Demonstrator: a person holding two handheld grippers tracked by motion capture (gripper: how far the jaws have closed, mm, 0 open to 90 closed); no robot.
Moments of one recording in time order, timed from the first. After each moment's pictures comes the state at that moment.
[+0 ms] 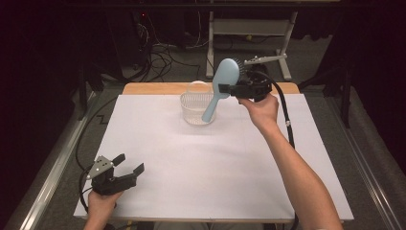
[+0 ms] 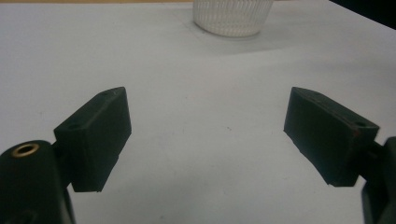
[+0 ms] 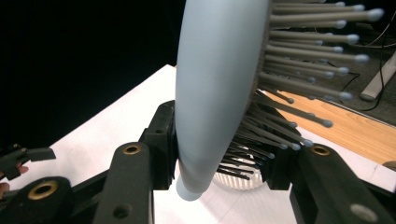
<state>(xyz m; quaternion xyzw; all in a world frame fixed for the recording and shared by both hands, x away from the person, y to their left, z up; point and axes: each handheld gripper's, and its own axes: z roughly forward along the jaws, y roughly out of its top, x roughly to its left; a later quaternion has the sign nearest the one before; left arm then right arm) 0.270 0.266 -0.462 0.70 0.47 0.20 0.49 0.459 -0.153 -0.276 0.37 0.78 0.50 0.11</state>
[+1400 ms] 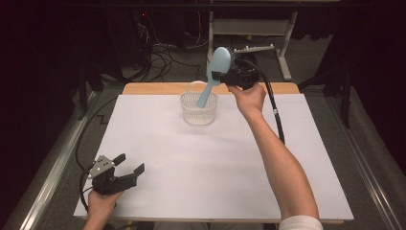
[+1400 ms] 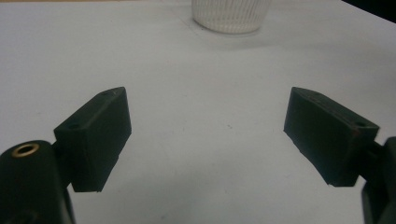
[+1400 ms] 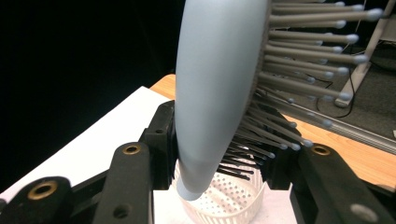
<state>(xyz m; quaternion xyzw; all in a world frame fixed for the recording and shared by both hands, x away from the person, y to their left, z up) 0.272 0.265 -0.463 0.71 0.47 0.21 0.49 0.495 -0.127 -0.275 0.40 0.76 0.50 0.15</state>
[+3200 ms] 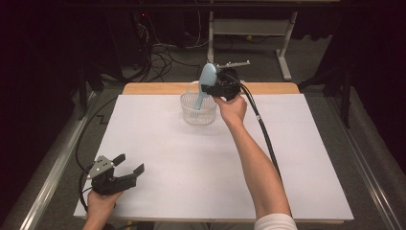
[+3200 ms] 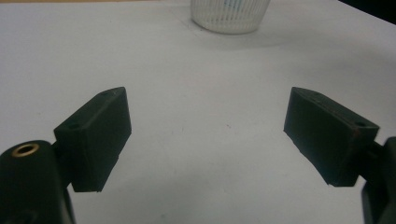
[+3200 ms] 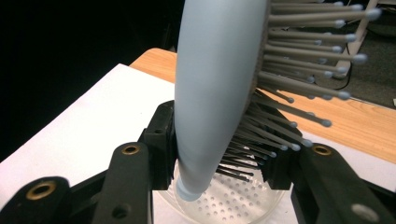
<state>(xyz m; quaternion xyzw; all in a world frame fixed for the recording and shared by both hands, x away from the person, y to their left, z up) 0.271 0.266 -0.462 0.71 0.47 0.20 0.49 0.519 -0.091 -0.338 0.44 0.76 0.46 0.14</state>
